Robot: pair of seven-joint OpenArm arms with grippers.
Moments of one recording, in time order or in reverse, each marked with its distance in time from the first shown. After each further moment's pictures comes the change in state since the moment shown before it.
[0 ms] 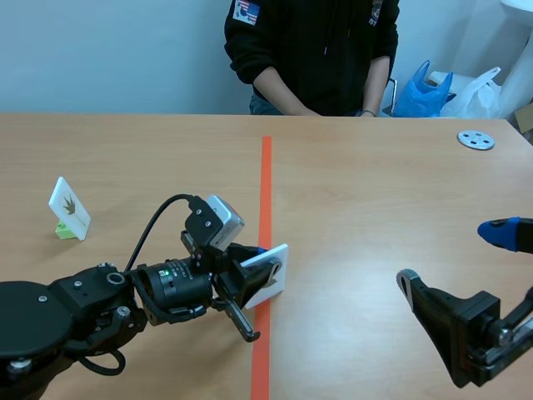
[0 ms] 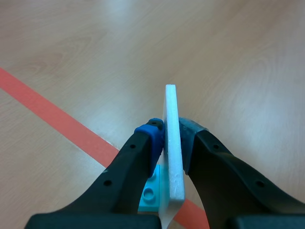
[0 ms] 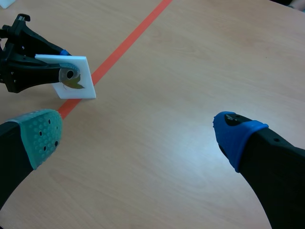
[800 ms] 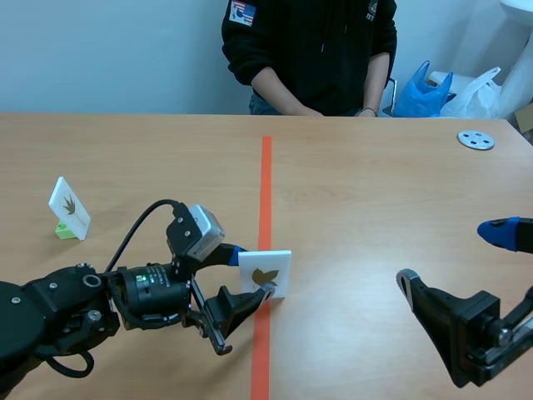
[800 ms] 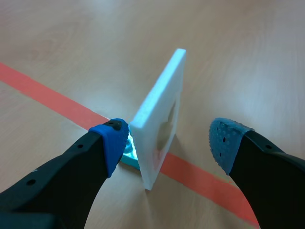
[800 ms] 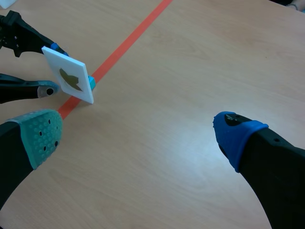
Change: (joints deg) left arm 0.0 -3.8 0.0 0.1 2.4 -4.6 -2.1; right arm 0.0 0.0 0.0 0.0 0.0 0.0 0.0
